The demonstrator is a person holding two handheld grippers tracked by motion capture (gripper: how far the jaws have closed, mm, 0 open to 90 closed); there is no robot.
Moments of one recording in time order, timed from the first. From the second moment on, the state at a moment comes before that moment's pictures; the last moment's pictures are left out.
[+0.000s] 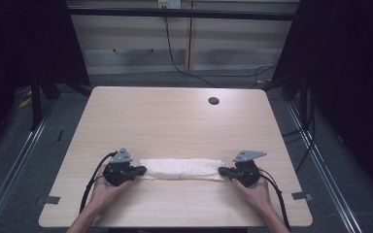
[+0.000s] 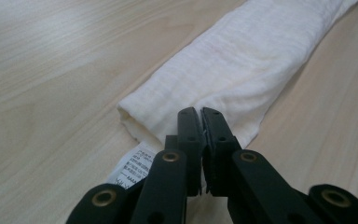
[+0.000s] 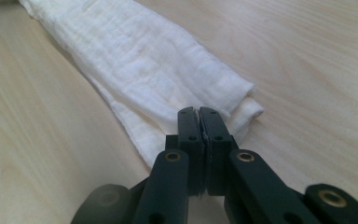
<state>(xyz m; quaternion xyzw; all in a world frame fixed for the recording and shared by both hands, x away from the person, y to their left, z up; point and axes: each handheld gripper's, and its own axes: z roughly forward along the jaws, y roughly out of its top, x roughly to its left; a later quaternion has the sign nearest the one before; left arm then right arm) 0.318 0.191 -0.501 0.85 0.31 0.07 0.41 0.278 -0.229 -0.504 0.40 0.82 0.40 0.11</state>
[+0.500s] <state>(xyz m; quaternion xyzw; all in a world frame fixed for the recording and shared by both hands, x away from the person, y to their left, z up) 0.311 0.201 -0.490 0.83 0.32 0.03 0.46 0.278 -0.221 -0.496 0.39 0.81 0.42 0.10</state>
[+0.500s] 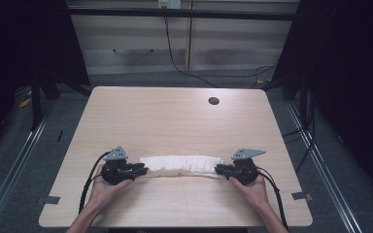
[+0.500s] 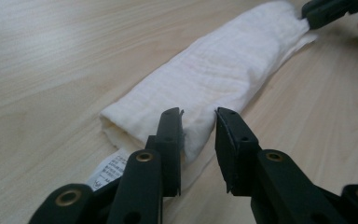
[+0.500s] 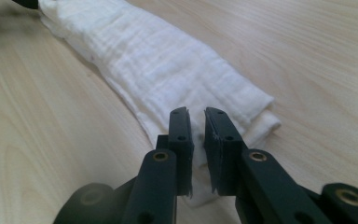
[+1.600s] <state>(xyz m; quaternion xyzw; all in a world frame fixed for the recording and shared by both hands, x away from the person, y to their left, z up) 0.277 0.289 -0.489 0.79 0.42 0.10 0.44 0.225 -0.299 -0.471 0.47 0.72 0.48 0.15</state>
